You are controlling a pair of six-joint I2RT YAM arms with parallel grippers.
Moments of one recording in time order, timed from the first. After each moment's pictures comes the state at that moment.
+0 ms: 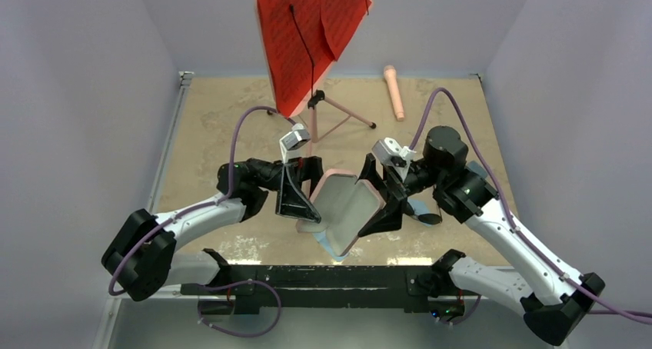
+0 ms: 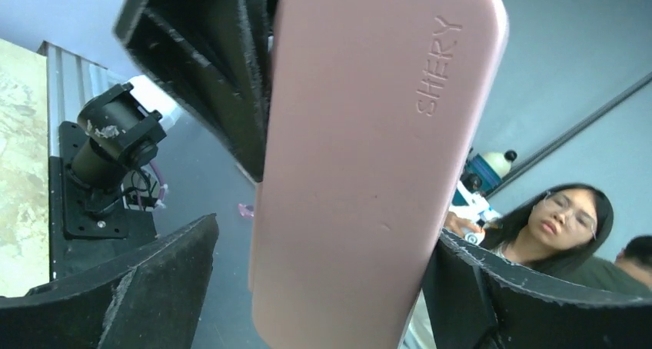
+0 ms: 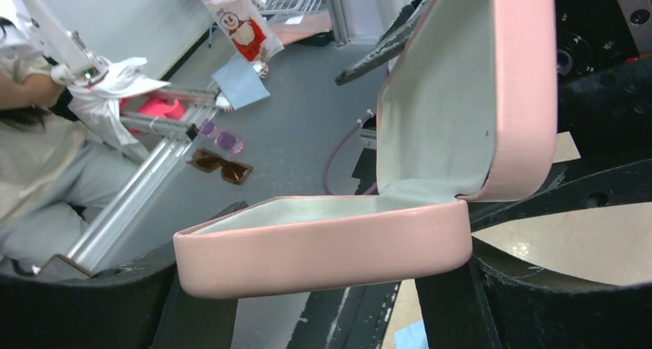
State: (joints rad) left arm -0.68 1.27 0.63 1.44 1.19 -1.57; right arm 0.64 0.94 1.00 -0.17 -1.34 0.10
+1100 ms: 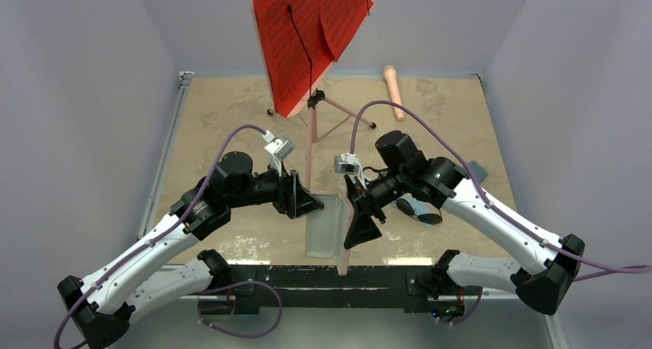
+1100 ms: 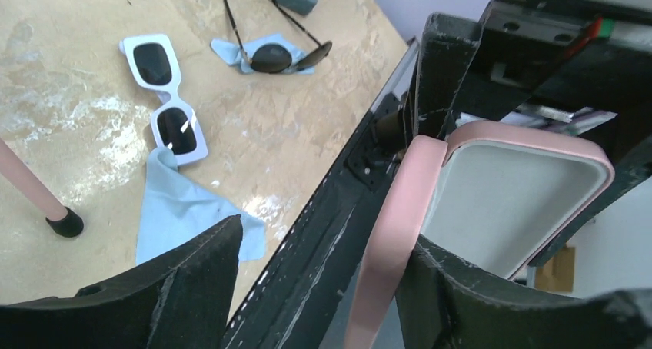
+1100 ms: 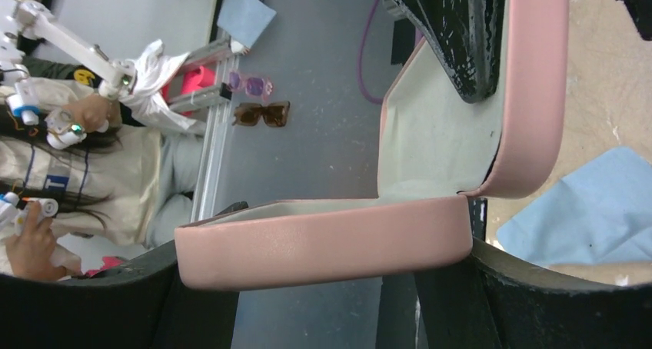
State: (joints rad) left arm -0.75 0.81 0.83 -0.34 0.43 -0.56; right arm 0.79 1.13 1.11 -0.72 -1.08 0.03
